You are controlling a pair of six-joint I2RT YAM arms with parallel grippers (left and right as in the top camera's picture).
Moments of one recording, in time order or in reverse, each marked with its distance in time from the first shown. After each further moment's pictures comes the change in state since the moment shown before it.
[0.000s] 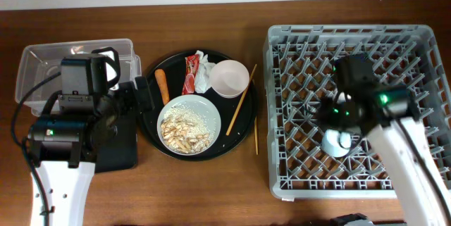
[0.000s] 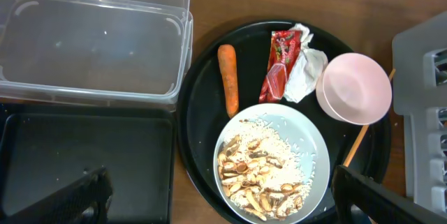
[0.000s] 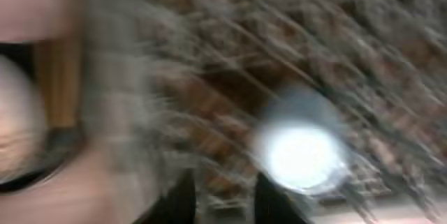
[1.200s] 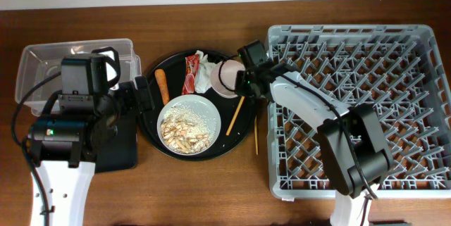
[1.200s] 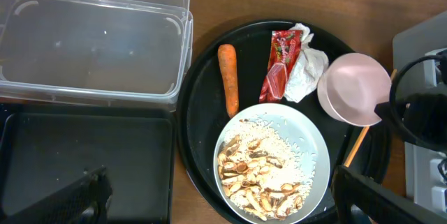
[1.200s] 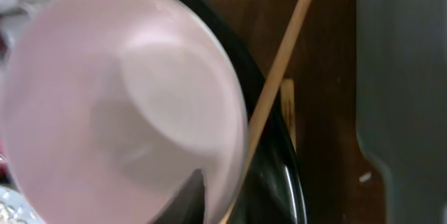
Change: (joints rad) left arm 0.000 0.001 0.000 0.000 0.000 0.000; right arm 0.280 0.706 0.102 0.719 -0.041 0.206
